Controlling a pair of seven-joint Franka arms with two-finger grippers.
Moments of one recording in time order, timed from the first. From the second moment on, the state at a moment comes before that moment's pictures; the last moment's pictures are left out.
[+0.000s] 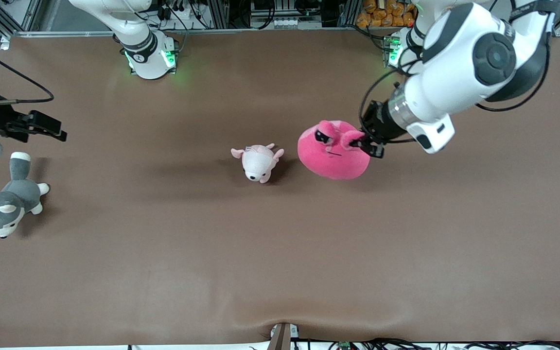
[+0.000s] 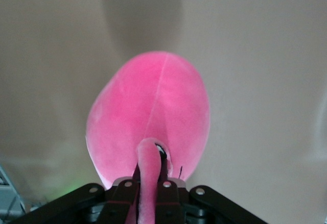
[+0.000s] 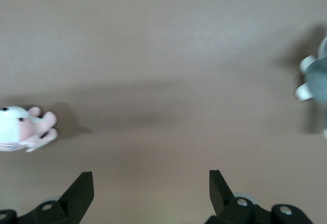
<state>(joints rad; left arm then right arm) -0.02 0.20 -0.52 -1.56 -0.24 1.78 -2.01 -0.03 0.05 0.03 -1.58 0.13 1.52 0.07</state>
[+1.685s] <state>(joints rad) -0.30 0.36 -0.53 -1.40 -0.39 1.97 -2.50 0.19 0.36 0.02 -1.55 1.00 1.39 0.67</state>
